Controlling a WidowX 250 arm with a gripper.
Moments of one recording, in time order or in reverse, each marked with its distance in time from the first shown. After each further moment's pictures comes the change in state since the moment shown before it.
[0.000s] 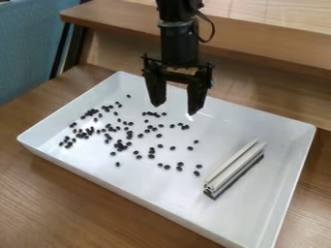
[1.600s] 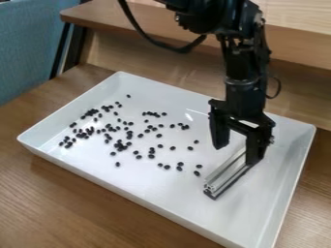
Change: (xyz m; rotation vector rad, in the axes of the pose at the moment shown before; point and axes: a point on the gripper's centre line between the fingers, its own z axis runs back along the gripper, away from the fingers) arm 0.019 -0.083 -0.067 -0.053 -0.016 -0.341
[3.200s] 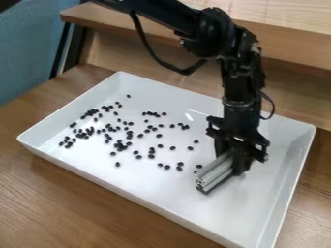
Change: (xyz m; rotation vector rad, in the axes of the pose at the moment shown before) arm 0.002 0.022 -0.033 0.033 0.026 0.051
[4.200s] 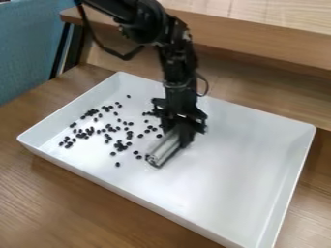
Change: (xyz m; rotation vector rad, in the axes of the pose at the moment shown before) arm -0.022 0.112 0.010 0.109 -0.071 0.220
